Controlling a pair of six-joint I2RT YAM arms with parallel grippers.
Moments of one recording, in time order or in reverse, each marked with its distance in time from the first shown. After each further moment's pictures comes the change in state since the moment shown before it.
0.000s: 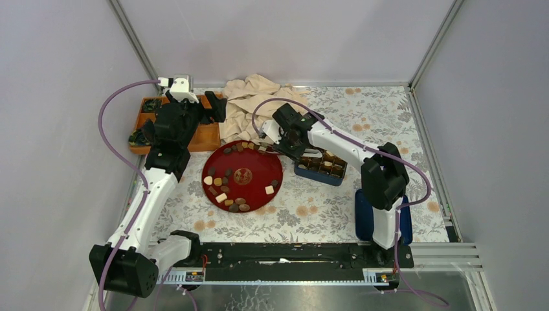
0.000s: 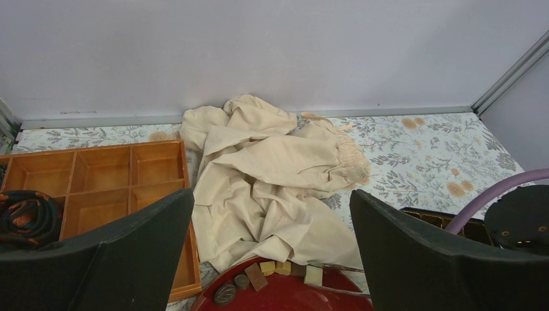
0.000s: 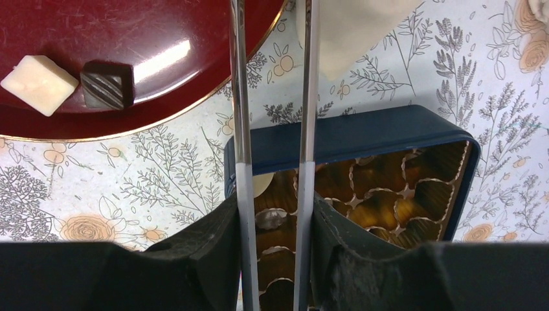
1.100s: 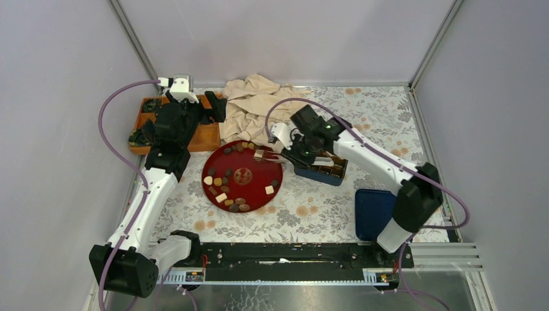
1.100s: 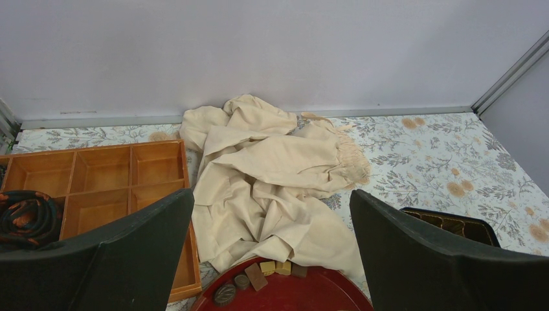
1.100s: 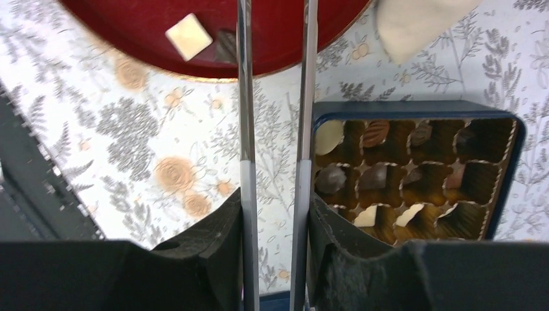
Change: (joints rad) left arm 0.000 0.000 0.000 0.000 0.000 0.000; right arm 0.005 -0.248 -0.153 -0.016 -0.184 -0.006
